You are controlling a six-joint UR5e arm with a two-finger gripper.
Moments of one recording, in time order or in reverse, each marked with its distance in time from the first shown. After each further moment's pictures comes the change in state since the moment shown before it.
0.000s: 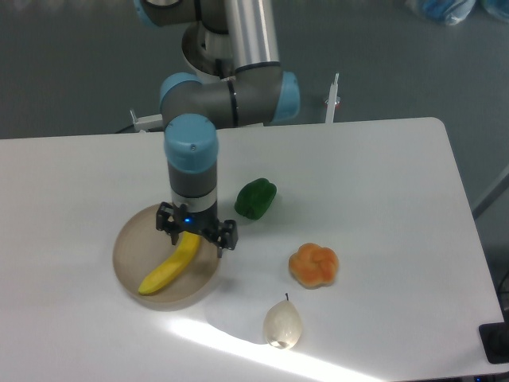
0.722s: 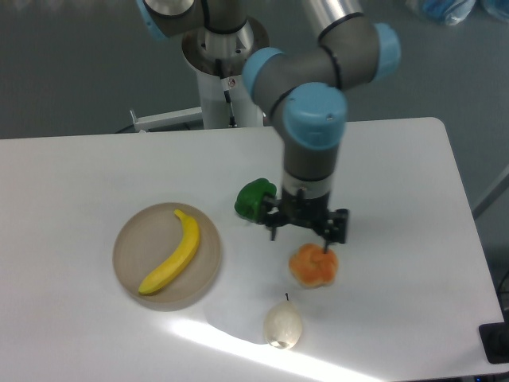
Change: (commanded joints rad) arm 0.206 0.064 0.117 -0.126 -0.032 0.151
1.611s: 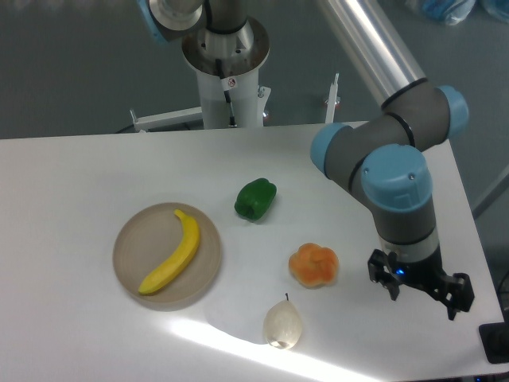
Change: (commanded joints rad) arm 0.178 -0.229 0.443 -0.044 0.215 0.456
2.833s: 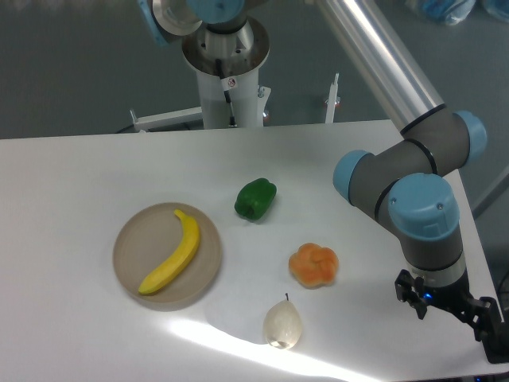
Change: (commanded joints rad) arm 0.034 -0.205 0.222 0.103 0.037 0.125
